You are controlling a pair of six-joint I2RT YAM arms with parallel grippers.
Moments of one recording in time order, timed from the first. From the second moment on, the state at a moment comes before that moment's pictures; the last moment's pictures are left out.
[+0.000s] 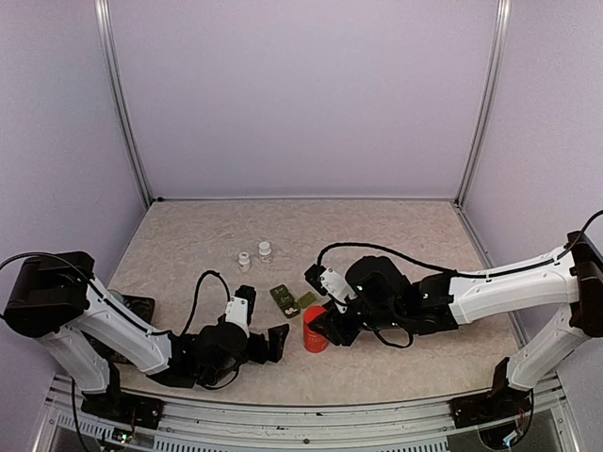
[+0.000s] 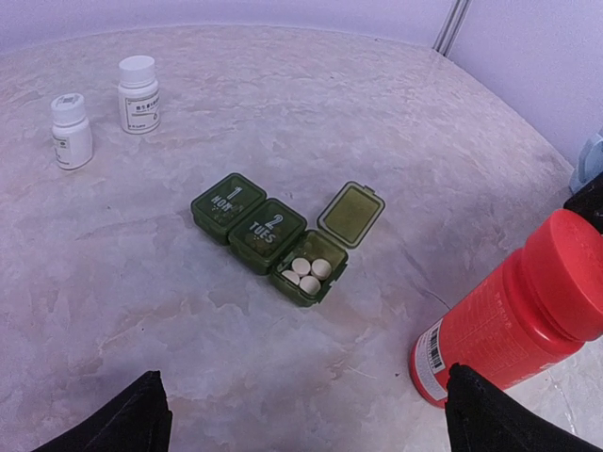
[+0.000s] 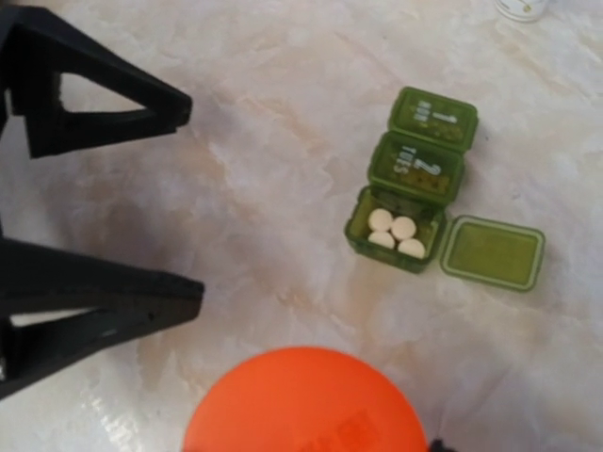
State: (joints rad) left arm -1.28 1.65 0.43 0.72 -0.69 -0.58; right arm 1.15 1.50 0.85 -0.02 0.10 0.16
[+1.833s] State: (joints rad) left arm -1.32 1.63 0.56 0.63 -0.72 -0.46; right arm 0.96 1.44 0.82 -0.05 0.08 0.08
